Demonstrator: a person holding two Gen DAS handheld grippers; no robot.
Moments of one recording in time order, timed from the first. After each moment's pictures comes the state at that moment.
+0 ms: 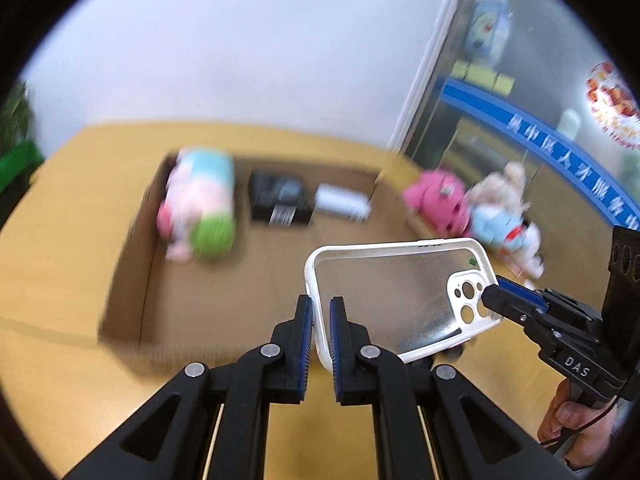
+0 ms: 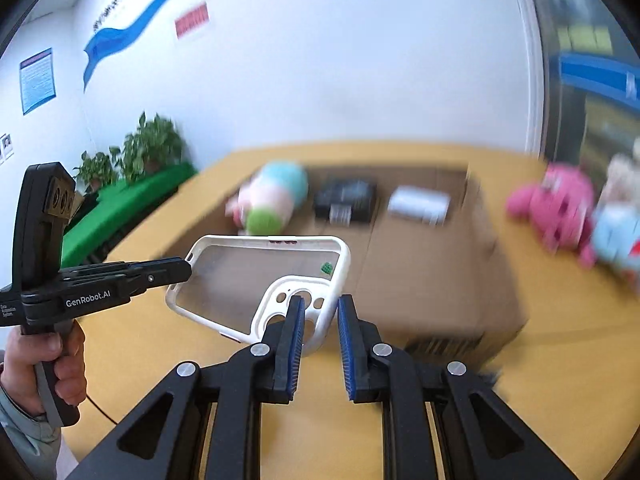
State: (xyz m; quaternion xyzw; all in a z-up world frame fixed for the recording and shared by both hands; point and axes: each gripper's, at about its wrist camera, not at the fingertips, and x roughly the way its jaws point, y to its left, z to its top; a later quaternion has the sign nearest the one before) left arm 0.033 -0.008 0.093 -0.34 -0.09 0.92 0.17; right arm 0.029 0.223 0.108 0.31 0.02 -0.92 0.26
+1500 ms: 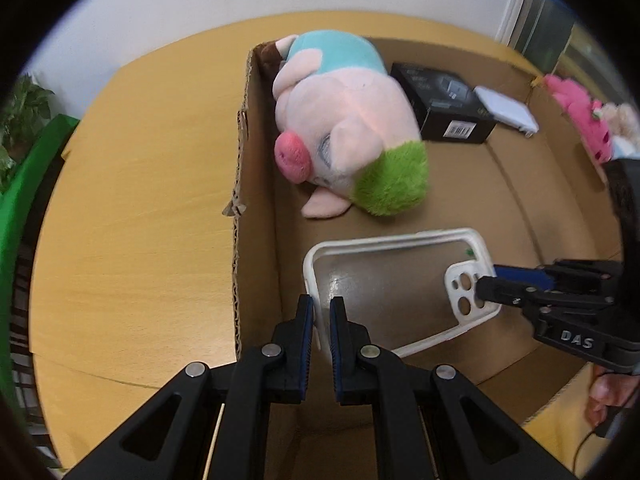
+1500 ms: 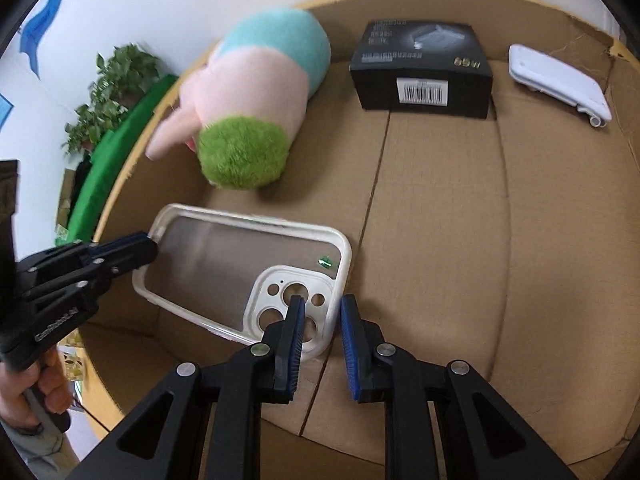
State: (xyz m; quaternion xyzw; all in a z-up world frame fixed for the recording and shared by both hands) left arm -0.094 -0.083 0.003 -0.55 0.03 0.83 0.02; right arm -0.153 0.083 -0.037 0.58 -0.02 -0.76 0.29
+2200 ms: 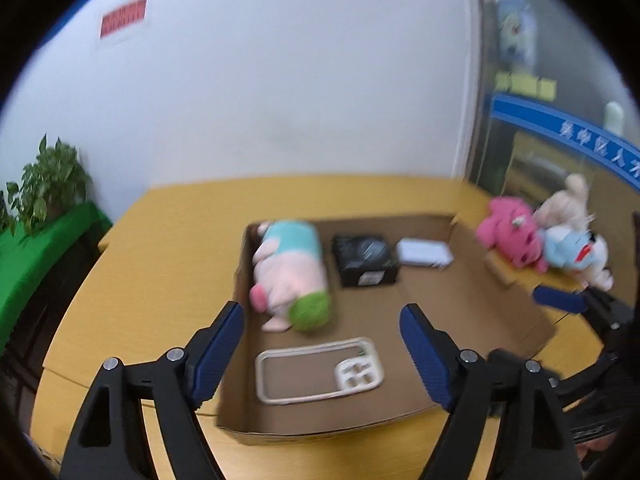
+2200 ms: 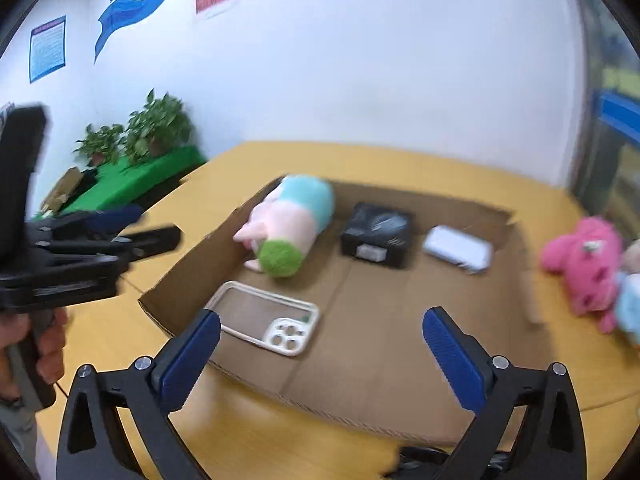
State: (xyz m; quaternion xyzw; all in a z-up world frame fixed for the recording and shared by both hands) left arm 0.028 -0.030 0.129 -0.27 -0.01 0.96 0.04; right arm -0.026 0.148 0.105 0.32 0.07 -0.91 0.26
